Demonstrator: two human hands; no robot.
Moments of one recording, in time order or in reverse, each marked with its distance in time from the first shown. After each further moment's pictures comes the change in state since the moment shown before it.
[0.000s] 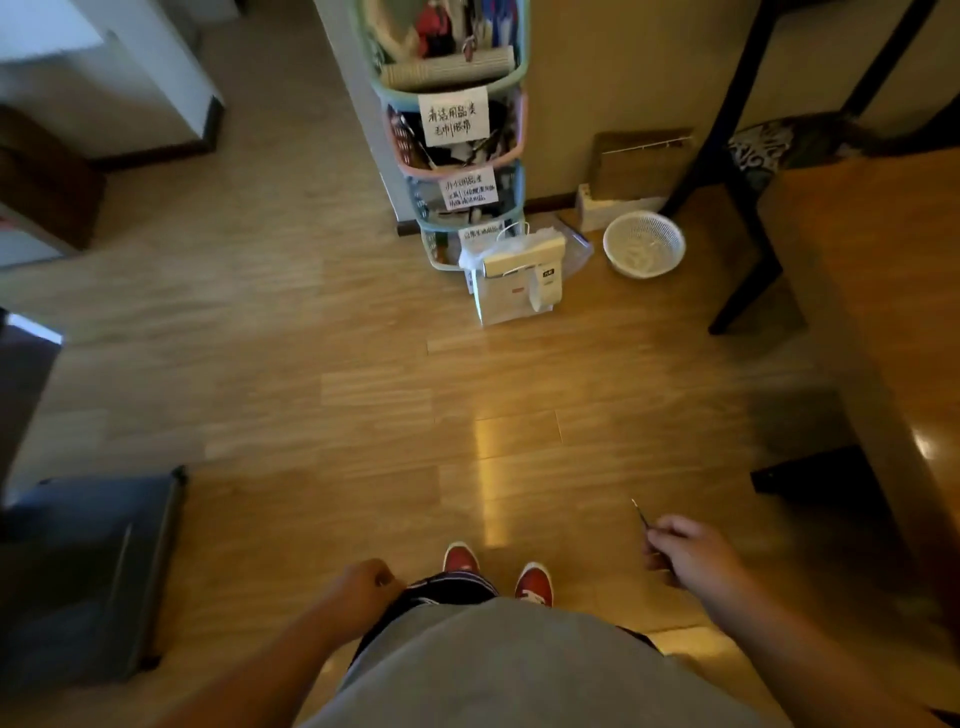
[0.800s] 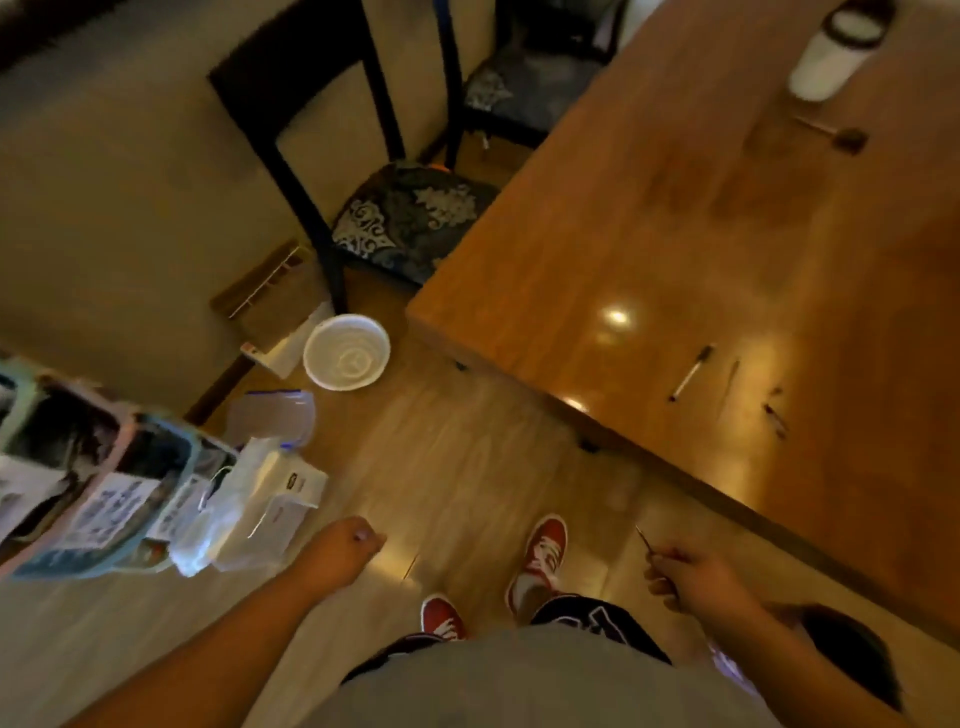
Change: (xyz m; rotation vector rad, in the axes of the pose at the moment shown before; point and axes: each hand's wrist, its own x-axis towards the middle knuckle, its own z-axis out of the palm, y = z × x) left_hand 0.214 0.523 -0.132 0.531 -0.252 0.596; right_hand 0.052 -0.061 -0.157 0.744 0.515 0.348
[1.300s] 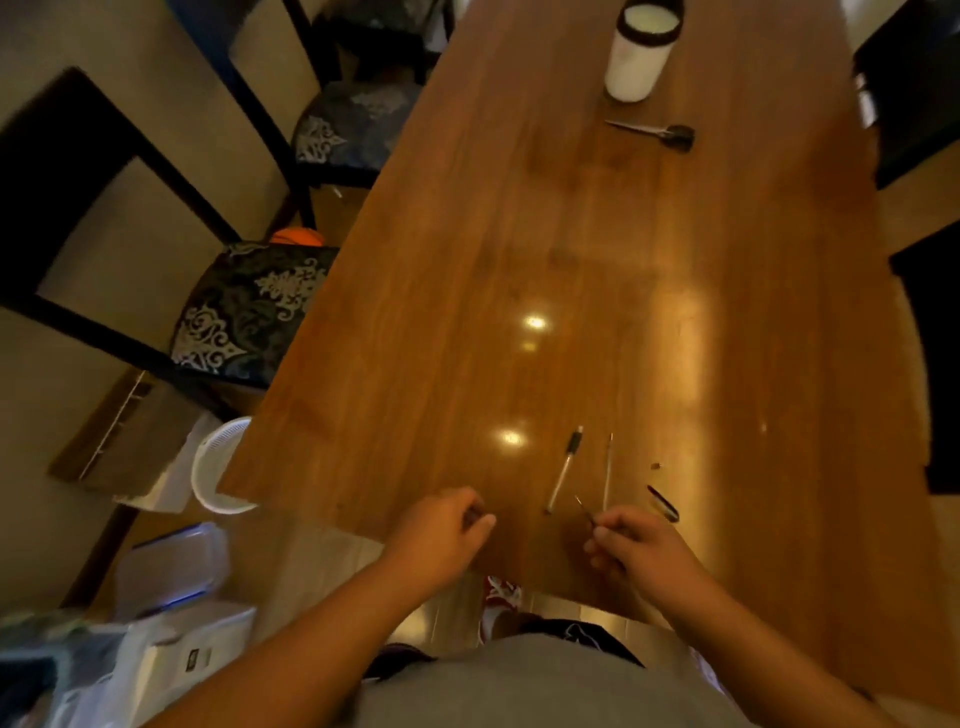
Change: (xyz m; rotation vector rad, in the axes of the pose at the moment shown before) left_hand 0.092 0.347 0.088 0.352 -0.116 0.547; right_hand 0.084 -0.121 -0.126 0.204 0.007 -0.158
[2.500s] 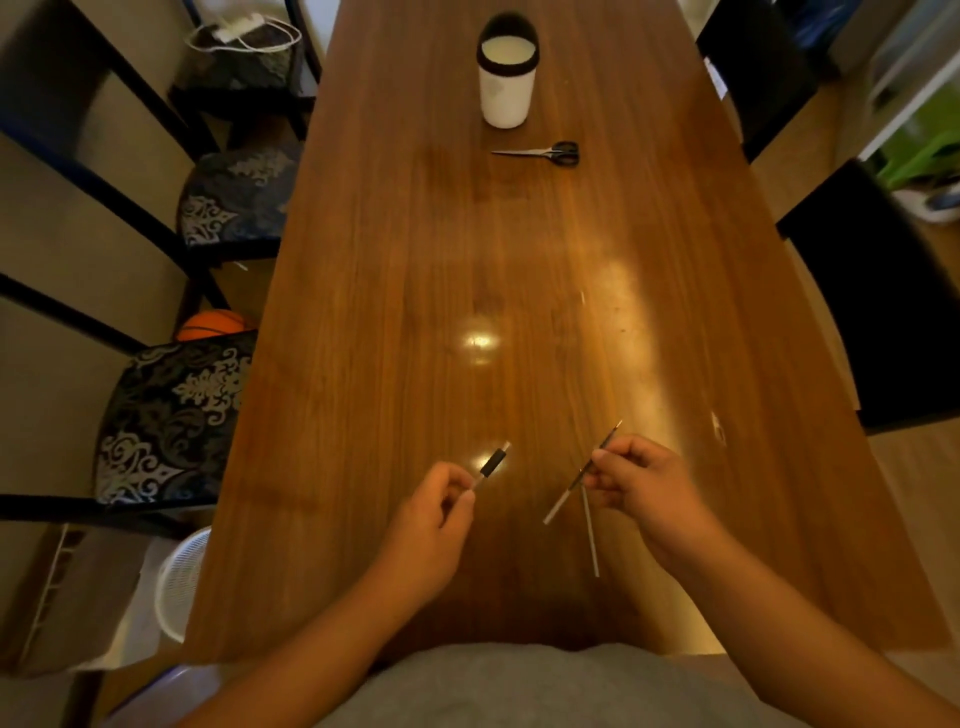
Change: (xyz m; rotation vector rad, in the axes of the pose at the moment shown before) left_hand 0.055 0.061 -0.074 -0.306 -0.036 0.189; right_hand 0.033 -0.088 -0.029 0.512 0.305 -0.154
